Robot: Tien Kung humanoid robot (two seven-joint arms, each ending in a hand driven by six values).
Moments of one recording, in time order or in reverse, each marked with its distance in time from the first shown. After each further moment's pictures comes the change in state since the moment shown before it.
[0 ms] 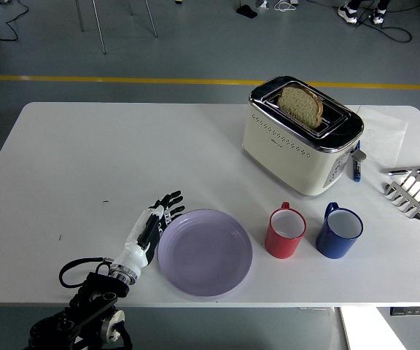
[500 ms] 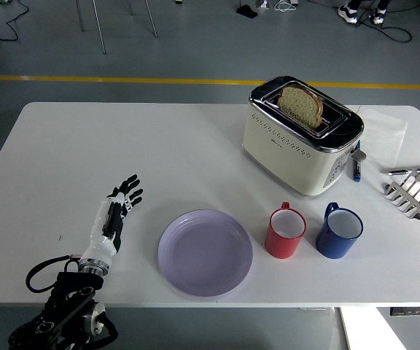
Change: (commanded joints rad) left arm 0.117 0.000 -0.364 -0.087 0.173 0.080 -0.006; right arm 0.009 -0.018 -0.015 0.037 -0.058 -0.024 0.001
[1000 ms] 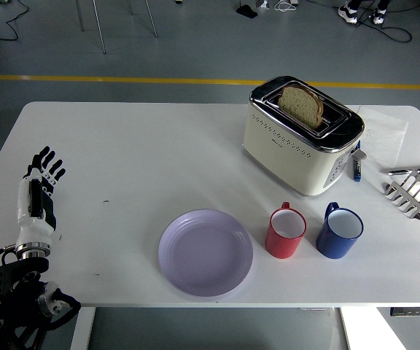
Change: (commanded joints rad) left arm 0.082 0.000 -0.360 -0.183 0.086 -0.002 0.047; right arm 0.238 -0.141 -0.248 0.011 -0.473 -0.168 -0.037
